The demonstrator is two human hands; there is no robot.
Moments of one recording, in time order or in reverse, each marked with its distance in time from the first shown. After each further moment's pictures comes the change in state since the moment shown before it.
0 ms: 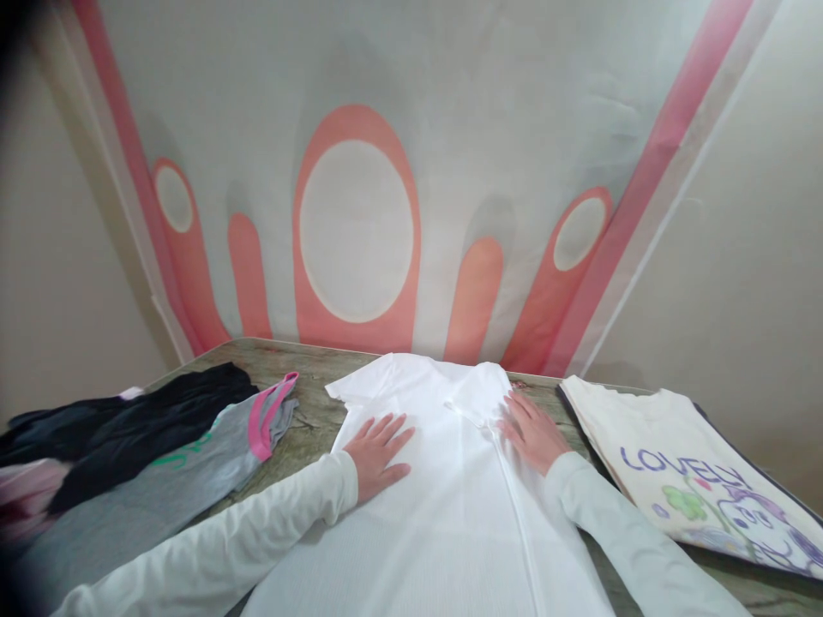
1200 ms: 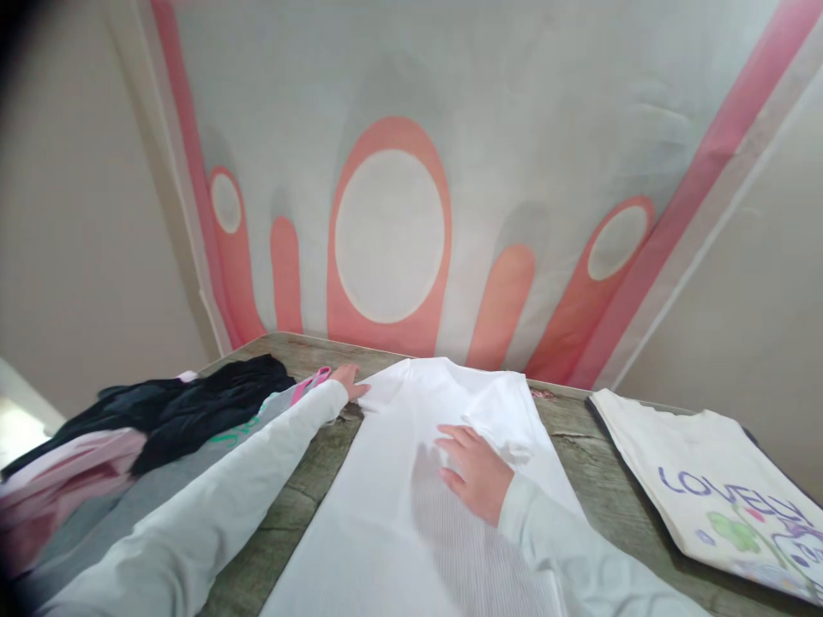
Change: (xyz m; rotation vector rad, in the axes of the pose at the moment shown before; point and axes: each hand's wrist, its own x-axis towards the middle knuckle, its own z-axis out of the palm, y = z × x) left_hand 0.029 -0.168 -0.029 -0.146 0.224 -0.546; right_hand -0.011 -0.188 -0.053 0.232 -0.201 -0.421
